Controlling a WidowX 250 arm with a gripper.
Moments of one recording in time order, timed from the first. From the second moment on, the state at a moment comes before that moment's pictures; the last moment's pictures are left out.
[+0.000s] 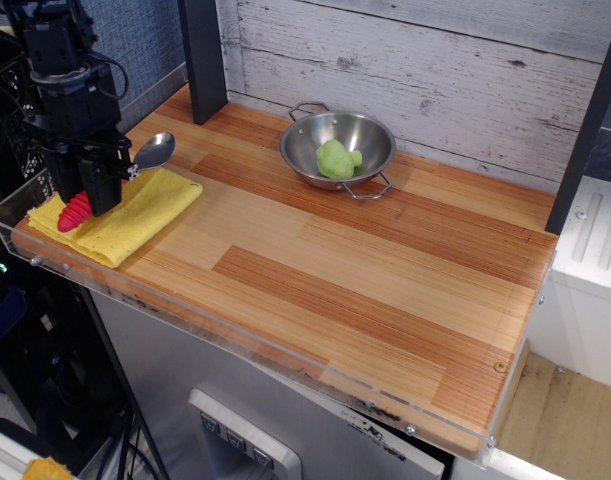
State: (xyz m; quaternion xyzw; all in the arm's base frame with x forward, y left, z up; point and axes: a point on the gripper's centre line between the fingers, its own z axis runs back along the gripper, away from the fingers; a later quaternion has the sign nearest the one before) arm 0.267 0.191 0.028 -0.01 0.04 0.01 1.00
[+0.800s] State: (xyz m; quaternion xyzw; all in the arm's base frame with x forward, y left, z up) arm 0.260 0.172 0.100 0.02 -0.08 0.01 1.00
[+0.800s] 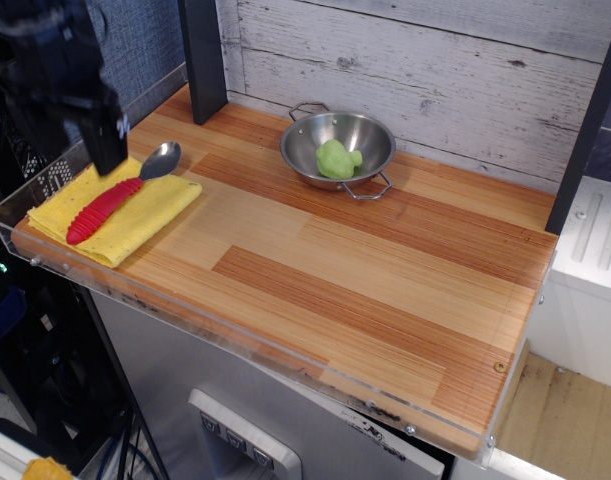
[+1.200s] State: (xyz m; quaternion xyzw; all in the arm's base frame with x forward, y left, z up) arm 0.259 0.165 0.108 -0.01 -0.10 -0.01 0.99
